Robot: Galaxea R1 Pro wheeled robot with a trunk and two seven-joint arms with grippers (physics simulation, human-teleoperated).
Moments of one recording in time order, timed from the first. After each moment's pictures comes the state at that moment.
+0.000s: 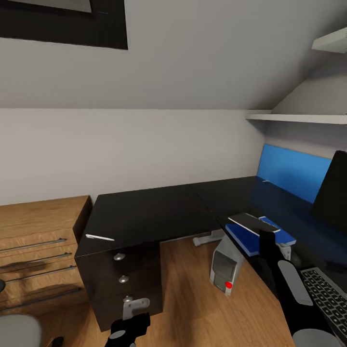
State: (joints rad) left arm -0.09 -0.17 -0.18 -1.14 0.21 0.43 0.40; right arm -0.46 -0.08 -0.23 -1.10 -1.42 0.00 -0.18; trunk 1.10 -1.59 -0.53
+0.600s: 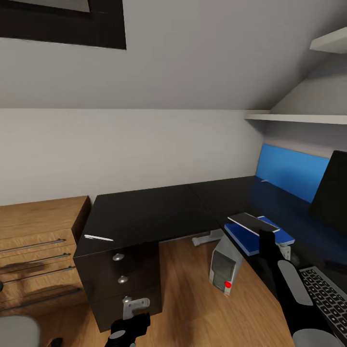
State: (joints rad) left arm -0.09 -0.17 -0.18 -1.14 0.21 0.43 0.40; right arm -0.46 -0.08 -0.23 -1.10 -1.42 0.00 -0.17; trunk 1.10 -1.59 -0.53
